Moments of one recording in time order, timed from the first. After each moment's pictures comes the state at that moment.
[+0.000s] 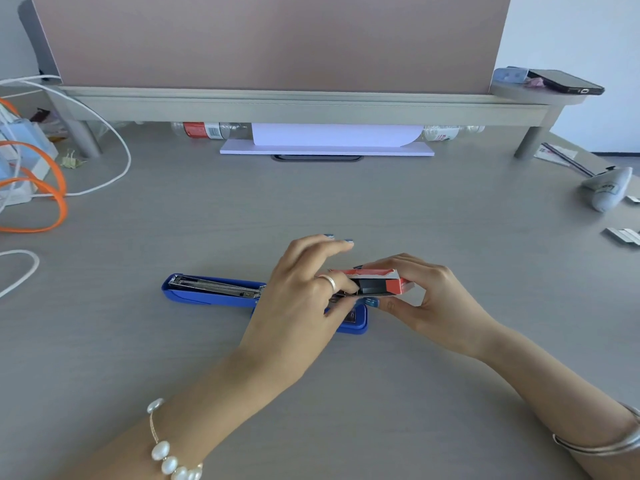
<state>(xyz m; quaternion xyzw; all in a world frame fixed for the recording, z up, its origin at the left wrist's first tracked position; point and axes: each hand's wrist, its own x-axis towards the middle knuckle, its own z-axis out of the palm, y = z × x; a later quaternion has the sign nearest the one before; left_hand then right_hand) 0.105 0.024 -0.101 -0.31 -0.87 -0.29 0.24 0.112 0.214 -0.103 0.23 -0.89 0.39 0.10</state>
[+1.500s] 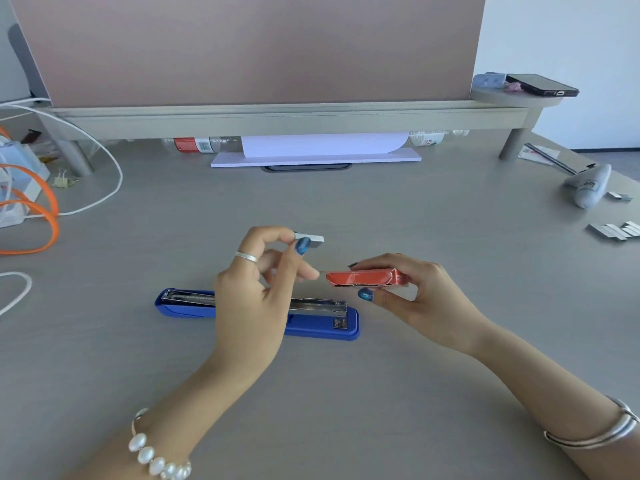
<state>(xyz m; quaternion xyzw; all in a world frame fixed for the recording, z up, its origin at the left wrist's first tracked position) 0.104 0.015 -0.083 -0.20 -0.76 -0.56 0.28 0.115 0.214 -0.096 0.18 -0.87 0.45 0.10</state>
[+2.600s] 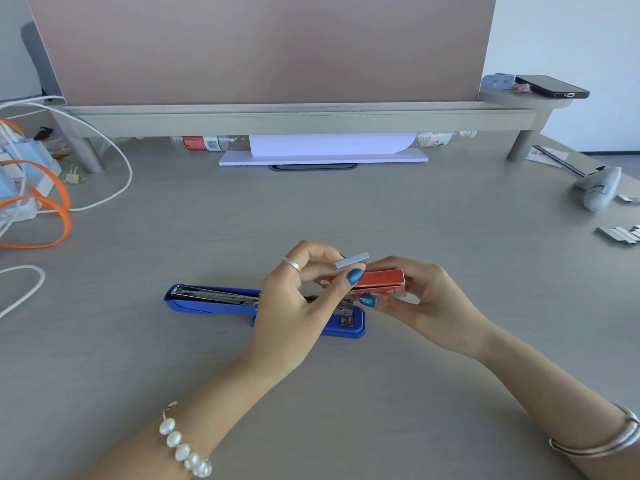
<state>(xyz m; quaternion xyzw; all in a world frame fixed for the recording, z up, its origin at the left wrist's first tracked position) 0.106 0.029 -0.092 -0.22 -0.73 -0.64 0.11 0.118 0.209 -0.096 0.19 -0.84 0.51 0.06</state>
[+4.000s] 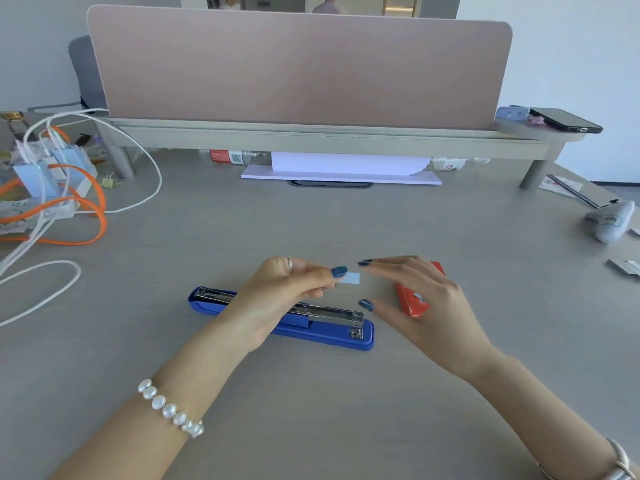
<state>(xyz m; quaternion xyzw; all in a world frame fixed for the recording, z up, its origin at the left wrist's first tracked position) 0.075 -0.004 -0.076 -0.10 -0.71 -0.68 -0.16 0.121 0.194 -0.085 0.24 -0.87 0.33 0.26</state>
